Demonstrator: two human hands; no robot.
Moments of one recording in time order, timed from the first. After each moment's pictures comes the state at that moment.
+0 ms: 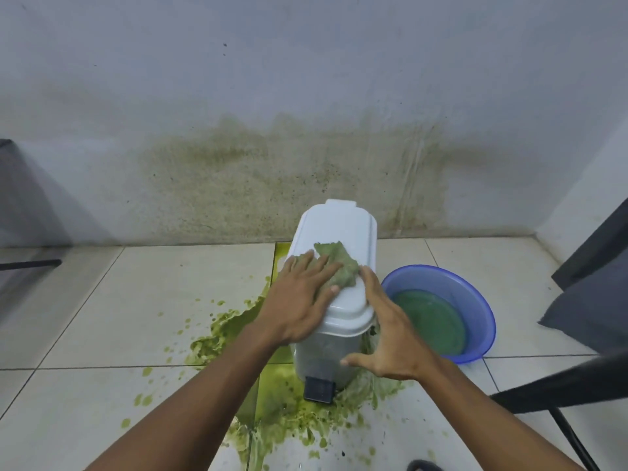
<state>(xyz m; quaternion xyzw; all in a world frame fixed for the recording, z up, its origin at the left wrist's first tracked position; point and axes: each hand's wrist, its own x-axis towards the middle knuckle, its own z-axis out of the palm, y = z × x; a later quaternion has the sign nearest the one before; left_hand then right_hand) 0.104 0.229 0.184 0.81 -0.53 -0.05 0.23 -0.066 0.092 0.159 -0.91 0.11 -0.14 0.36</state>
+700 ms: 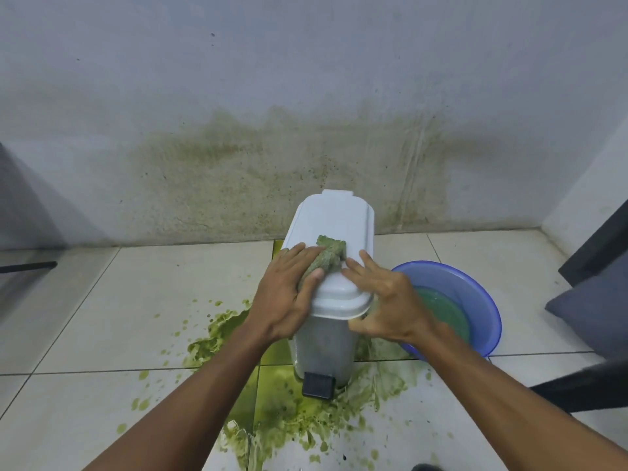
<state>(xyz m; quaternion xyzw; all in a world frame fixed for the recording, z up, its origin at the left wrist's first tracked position) 0.114 0.225 0.178 0.80 -0.46 -0.01 0.38 -0.028 0.055 0.163 -0.94 0.03 -0.27 0.22</state>
